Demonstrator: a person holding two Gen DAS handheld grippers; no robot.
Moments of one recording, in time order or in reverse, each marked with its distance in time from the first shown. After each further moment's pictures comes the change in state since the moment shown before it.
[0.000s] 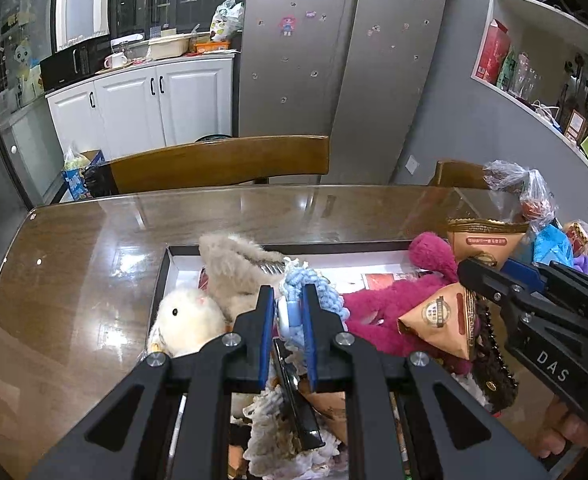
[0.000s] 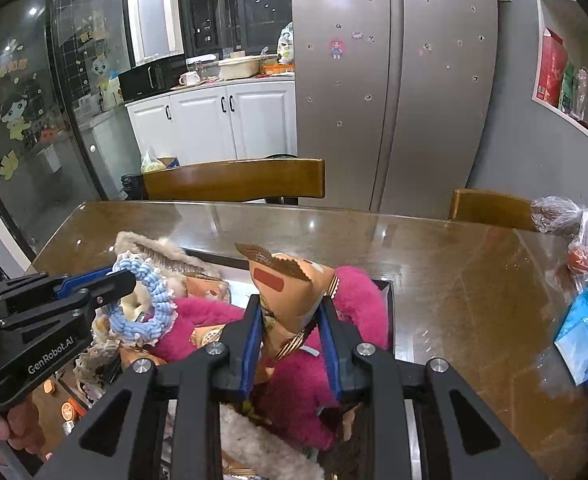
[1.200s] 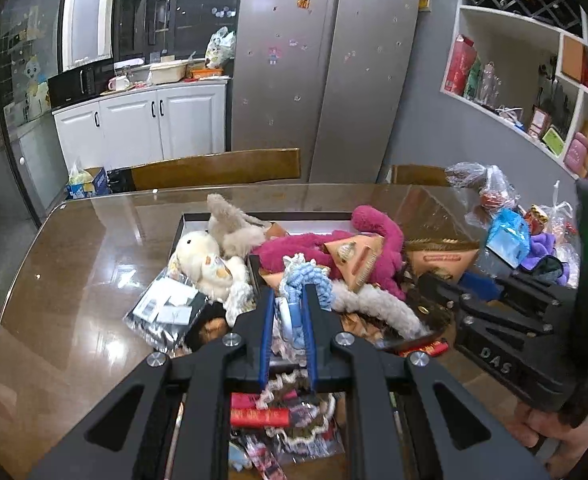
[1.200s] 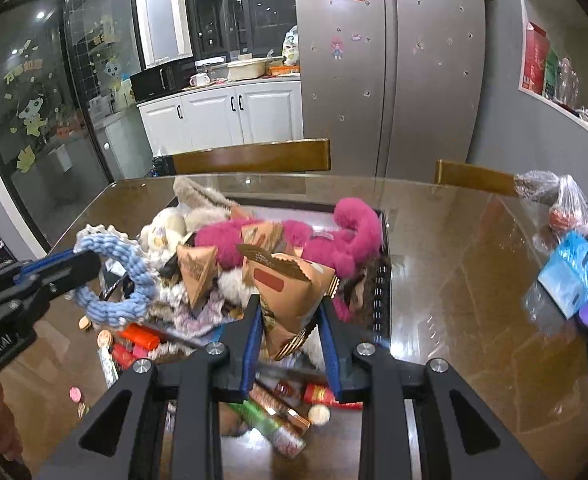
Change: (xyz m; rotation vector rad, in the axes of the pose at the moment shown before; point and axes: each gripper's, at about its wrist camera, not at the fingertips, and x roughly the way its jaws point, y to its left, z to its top) left arm -0.124 -0.029 -0.071 0.019 -0.091 -0.016; right arm -0.076 0.016 -0.074 0.010 -0.014 0.019
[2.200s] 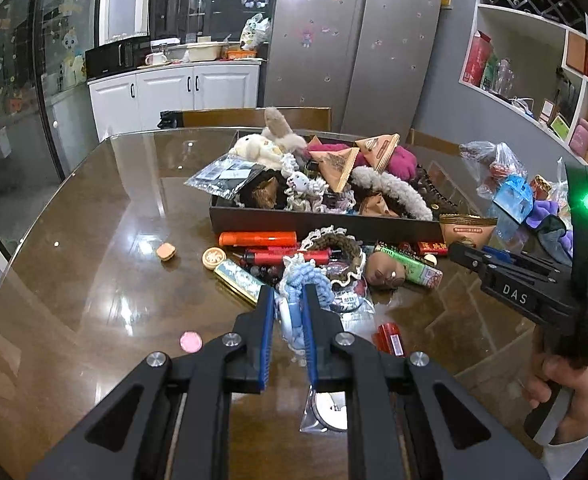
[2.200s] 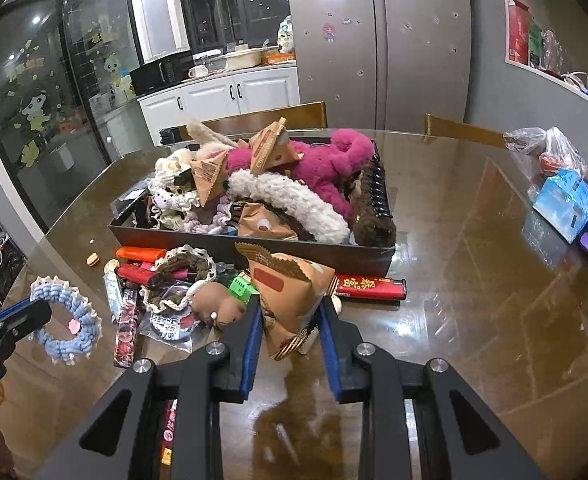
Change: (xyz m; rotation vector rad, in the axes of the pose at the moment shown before) left arm -0.073 0.017 -0.135 -0.069 0.020 0.070; right arm -0.025 0.003 -0.095 0.038 0.026 0.018
